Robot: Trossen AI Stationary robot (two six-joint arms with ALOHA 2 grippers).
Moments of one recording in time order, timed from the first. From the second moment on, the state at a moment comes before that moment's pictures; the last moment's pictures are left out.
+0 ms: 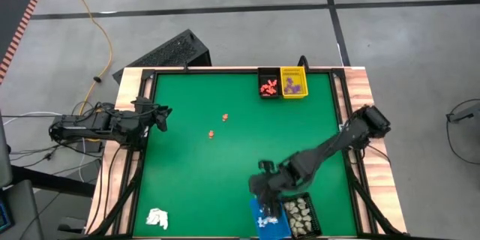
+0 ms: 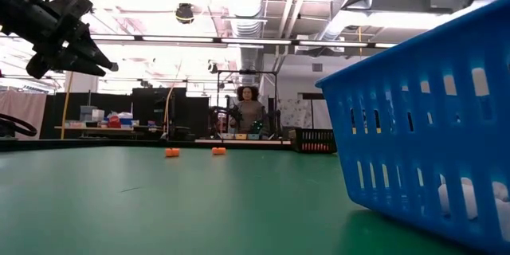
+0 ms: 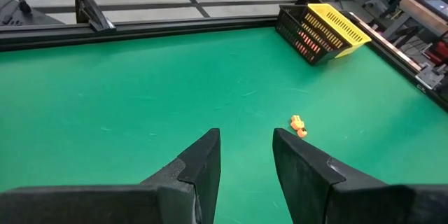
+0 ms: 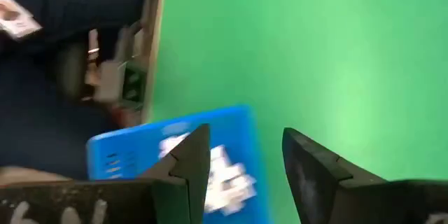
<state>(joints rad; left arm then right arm) -0.06 0.14 0.36 -0.69 -0.72 -0.77 0.52 1.76 1.53 -0.70 0.06 0.47</state>
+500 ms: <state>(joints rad) -0.06 0.14 0.36 -0.69 -0.72 -0.76 0.07 1.80 1.53 -0.38 0.10 -0.10</state>
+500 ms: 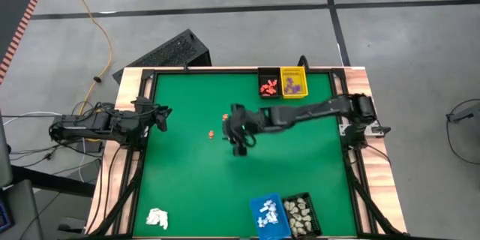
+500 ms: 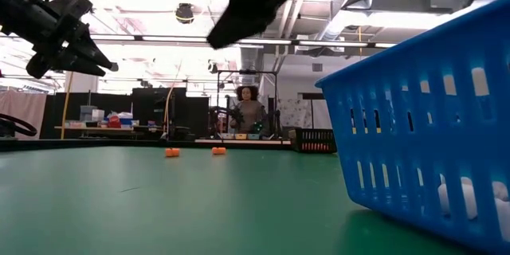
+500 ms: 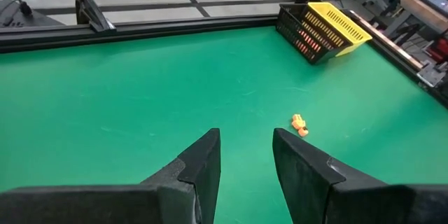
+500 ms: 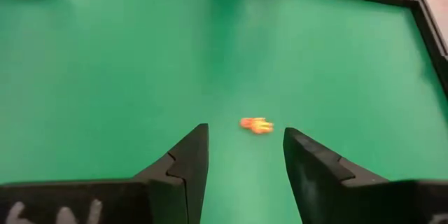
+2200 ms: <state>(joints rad) -0.06 0.14 0.36 -0.72 -0.77 -0.75 -0.23 2.15 1.20 0.46 0.01 0.05</state>
